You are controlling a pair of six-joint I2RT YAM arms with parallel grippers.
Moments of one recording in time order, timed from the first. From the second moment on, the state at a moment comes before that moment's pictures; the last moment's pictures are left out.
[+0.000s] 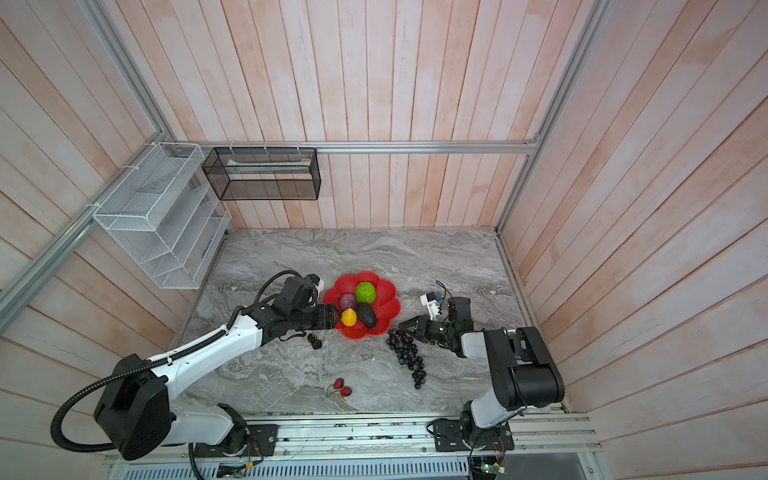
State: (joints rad) left arm -0.61 1.38 0.91 -0.42 0.12 -0.54; right arm 0.12 1.55 0.42 0.38 -0.99 0.63
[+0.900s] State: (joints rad) left arm -0.61 1.38 0.92 -0.42 0.12 -0.54; right arm 0.11 1.55 0.41 0.36 -1.01 0.63
